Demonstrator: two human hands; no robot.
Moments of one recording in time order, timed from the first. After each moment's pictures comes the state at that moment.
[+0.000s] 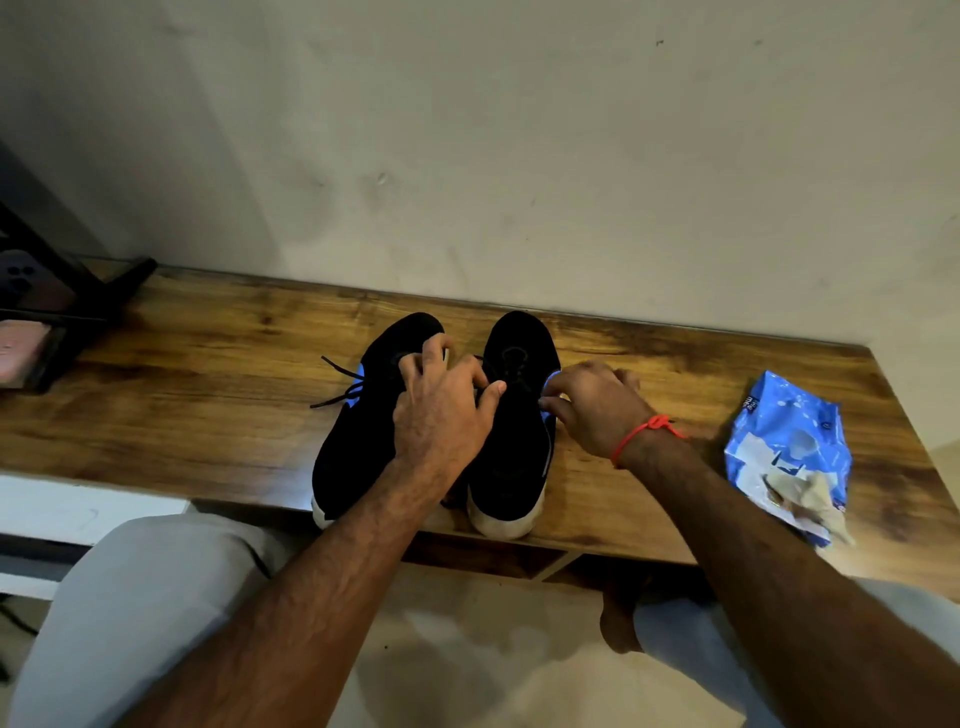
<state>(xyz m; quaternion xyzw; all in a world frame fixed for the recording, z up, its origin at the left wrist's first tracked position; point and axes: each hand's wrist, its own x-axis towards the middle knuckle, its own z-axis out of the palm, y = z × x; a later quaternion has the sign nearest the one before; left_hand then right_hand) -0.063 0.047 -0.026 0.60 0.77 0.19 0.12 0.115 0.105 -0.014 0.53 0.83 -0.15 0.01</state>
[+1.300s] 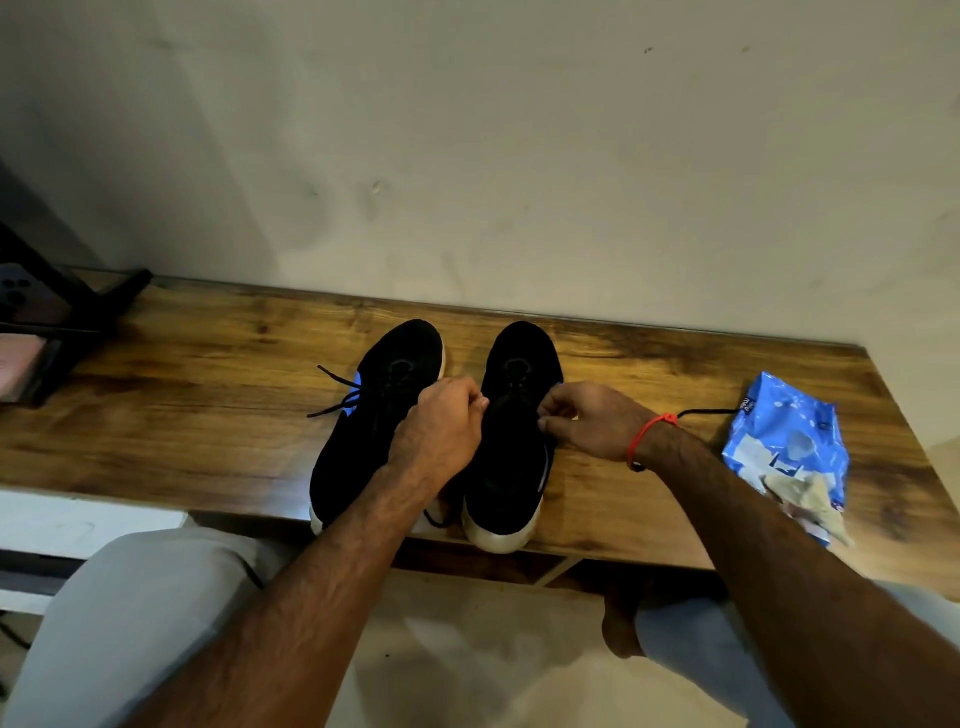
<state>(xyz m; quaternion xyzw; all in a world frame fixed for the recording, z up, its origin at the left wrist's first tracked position) -0.071 0.052 -0.034 0.60 0.73 0.22 0.23 0.122 0.110 -0.008 0.50 0.79 -0.34 0.01</state>
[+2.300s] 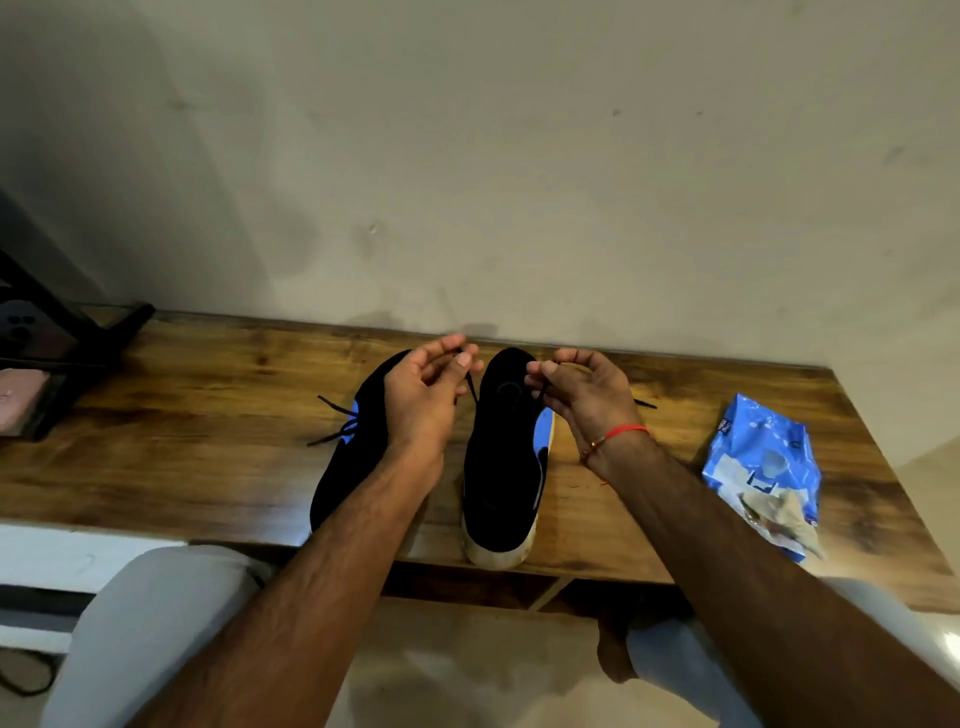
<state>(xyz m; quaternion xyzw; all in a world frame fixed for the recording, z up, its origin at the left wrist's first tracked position) -0.061 0.068 0.015 0.28 0.56 0.64 0.44 0.098 0.110 0.009 0.47 0.35 -0.63 -0.51</state>
